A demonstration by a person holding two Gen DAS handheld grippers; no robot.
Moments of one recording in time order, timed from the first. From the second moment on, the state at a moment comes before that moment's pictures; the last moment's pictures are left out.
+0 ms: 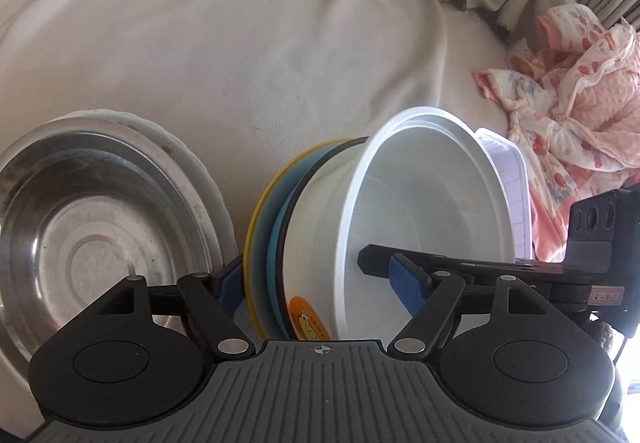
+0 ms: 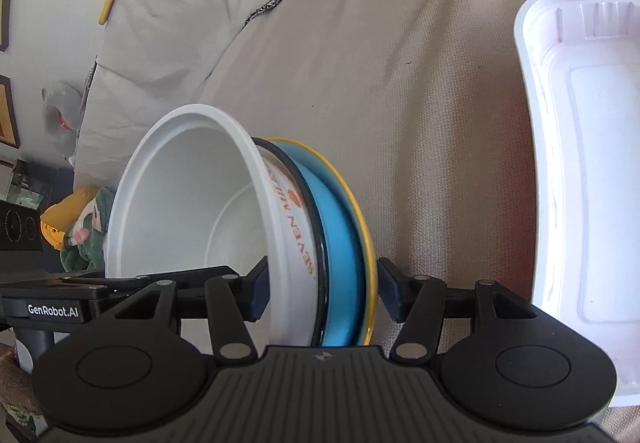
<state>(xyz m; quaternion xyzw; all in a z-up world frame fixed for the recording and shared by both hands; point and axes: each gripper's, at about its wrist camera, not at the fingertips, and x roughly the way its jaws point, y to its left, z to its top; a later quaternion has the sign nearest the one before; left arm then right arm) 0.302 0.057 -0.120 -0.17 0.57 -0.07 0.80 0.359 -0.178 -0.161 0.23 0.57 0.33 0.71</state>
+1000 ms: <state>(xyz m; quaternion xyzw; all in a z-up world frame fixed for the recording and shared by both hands) 0.306 0.047 -0.121 -0.14 0.57 -0.06 0.81 0.359 -0.174 -0.163 0.22 0.58 0.33 0.71</state>
